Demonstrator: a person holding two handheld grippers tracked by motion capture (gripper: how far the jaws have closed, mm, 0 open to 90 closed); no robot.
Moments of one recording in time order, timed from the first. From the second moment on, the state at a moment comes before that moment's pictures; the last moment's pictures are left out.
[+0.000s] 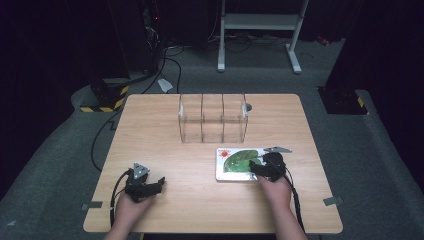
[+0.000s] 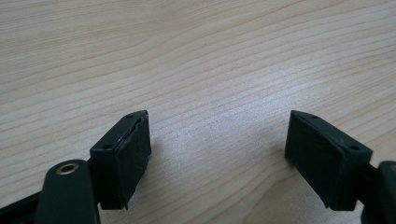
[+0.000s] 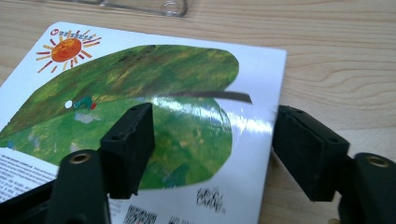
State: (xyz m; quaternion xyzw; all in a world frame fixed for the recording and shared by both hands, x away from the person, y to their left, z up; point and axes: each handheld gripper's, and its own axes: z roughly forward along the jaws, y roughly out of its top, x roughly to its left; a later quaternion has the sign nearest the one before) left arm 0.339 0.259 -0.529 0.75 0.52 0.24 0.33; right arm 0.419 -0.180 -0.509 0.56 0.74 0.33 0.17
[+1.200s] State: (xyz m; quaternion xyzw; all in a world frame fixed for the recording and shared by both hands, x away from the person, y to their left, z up) left arm 0.339 0.258 -0.529 0.75 0.52 0.24 0.33; right arm 0.365 -0.117 -0.515 0.48 0.79 0.37 0.12
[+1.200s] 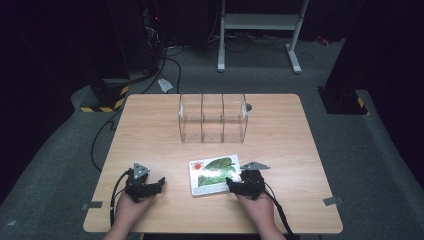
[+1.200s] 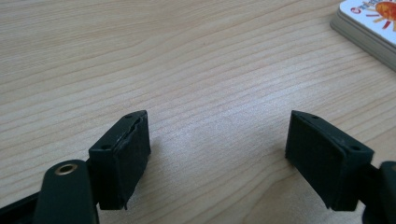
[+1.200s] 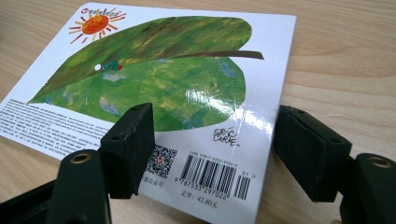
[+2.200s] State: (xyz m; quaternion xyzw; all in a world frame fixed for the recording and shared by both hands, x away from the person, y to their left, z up) left arm 0.321 0.220 -0.505 0.76 0.50 0.21 0.36; right arm 0.335 -0.128 -0.512 0.46 0.79 0.38 0.13
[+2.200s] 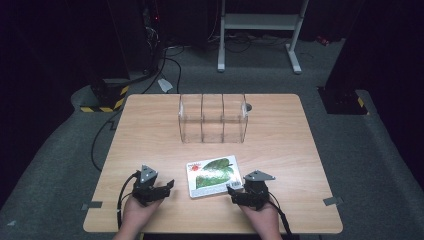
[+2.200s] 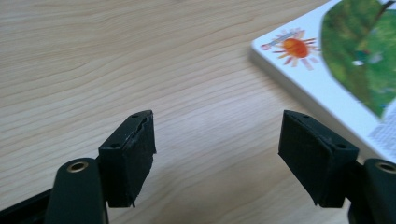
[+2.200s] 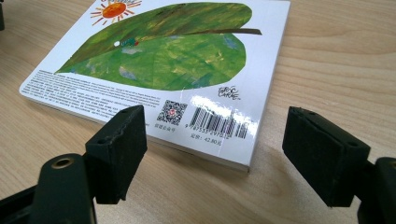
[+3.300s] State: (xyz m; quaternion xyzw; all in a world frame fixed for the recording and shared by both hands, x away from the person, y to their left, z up) left arm 0.325 0.156 -0.521 0.78 0.47 0.12 0.39; right arm 0.333 -0.119 -0.521 0.45 0.80 0.38 0.11
